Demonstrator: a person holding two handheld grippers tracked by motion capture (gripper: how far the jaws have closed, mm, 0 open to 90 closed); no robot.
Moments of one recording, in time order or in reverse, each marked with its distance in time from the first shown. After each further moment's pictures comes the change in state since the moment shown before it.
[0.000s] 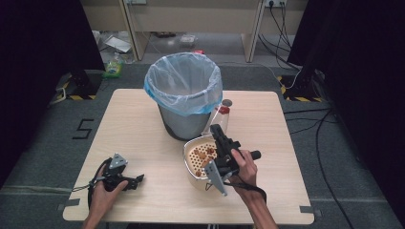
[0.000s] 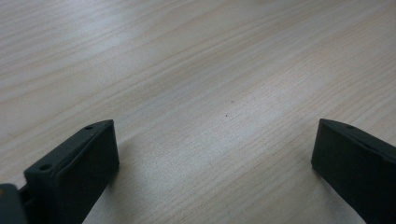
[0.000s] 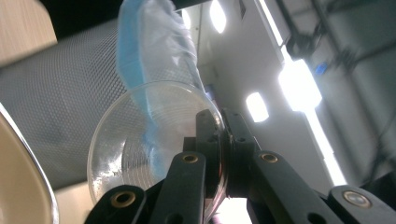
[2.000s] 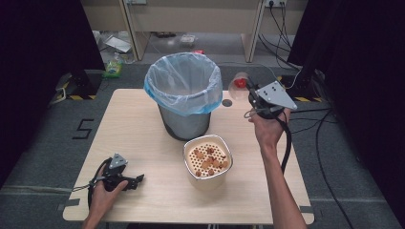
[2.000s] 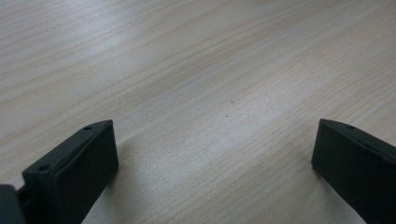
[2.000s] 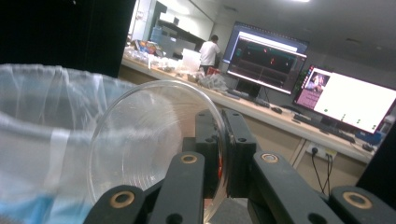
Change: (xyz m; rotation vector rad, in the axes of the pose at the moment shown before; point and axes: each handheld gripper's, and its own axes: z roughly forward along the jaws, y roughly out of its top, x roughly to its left) left arm 0.000 0.000 0.000 0.003 -0.003 -0.001; right arm -0.124 -0.080 0.077 0.143 0.110 0.916
